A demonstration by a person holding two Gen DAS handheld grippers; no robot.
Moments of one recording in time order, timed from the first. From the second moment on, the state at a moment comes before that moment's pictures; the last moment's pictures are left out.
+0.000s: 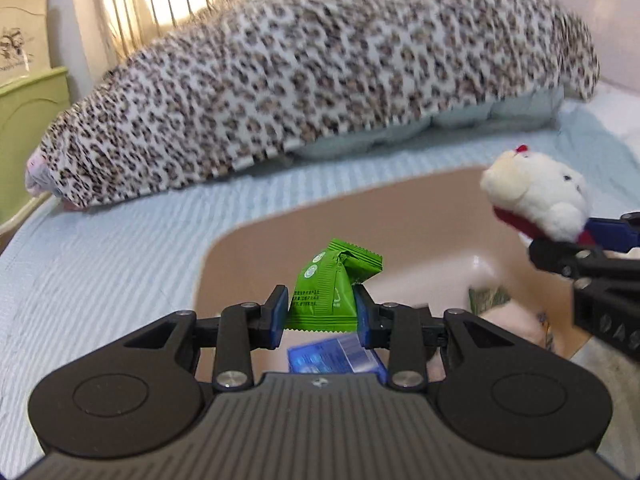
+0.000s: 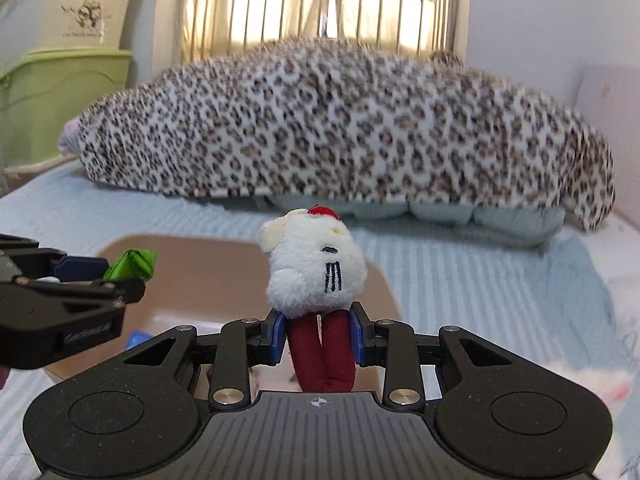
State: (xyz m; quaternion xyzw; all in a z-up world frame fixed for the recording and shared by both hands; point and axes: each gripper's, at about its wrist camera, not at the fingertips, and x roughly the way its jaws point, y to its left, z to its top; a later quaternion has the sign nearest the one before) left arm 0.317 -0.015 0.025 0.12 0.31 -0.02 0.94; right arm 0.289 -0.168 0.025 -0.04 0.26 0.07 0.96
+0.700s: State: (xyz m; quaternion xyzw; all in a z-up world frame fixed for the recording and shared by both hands) left arm 0.249 -0.012 0.053 0.10 0.32 -0.01 0.94; right arm 0.234 -0.166 0.038 -0.05 0.30 0.06 0.95
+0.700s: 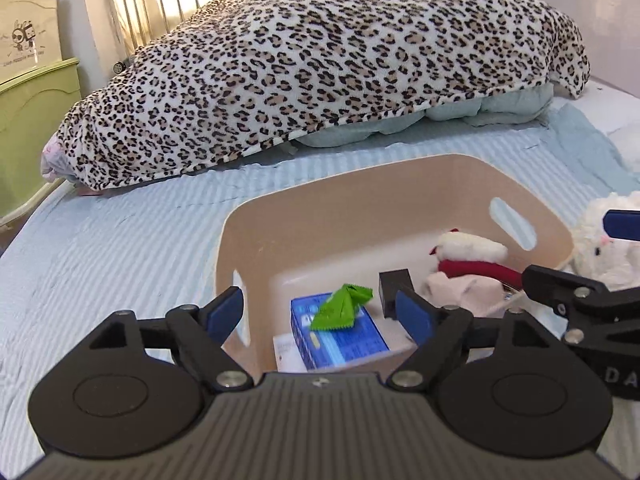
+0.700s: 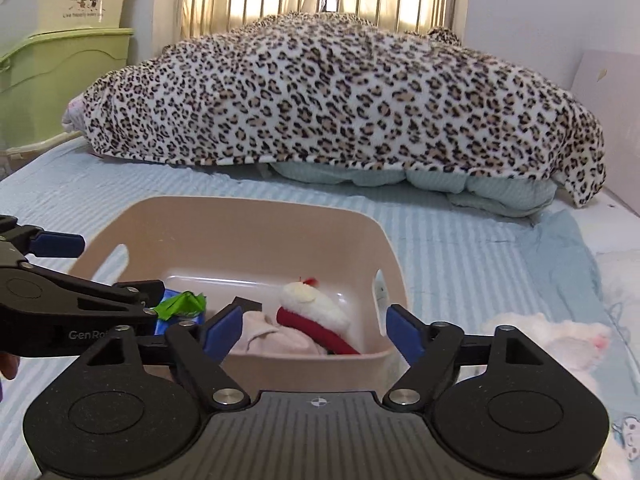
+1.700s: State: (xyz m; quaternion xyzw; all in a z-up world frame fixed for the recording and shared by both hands) left arm 0.041 0.001 0.074 0.04 0.30 0.00 0.95; right arm 0.040 -0.185 0.077 -0.04 0.29 0.07 0.95
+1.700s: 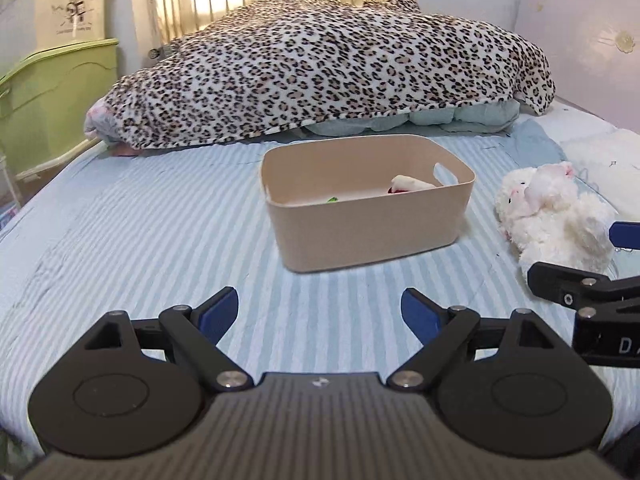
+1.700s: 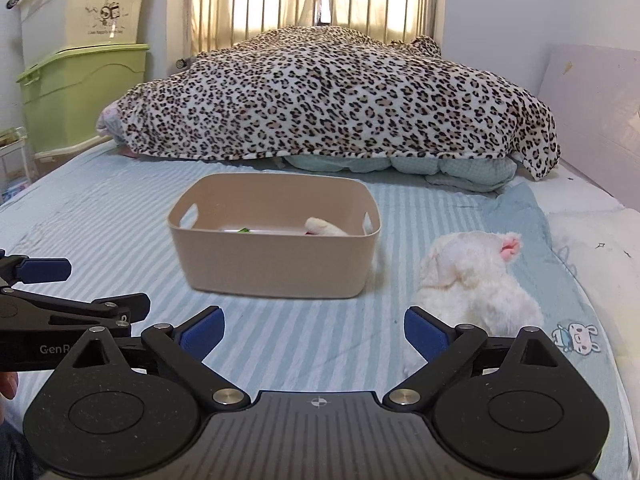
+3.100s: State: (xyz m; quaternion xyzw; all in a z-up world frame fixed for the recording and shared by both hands) left arm -0.066 0.016 0.104 0.01 0.25 -0.04 0.97; right arm -0.075 -0.190 0.086 -0.01 0.24 0.07 0.97
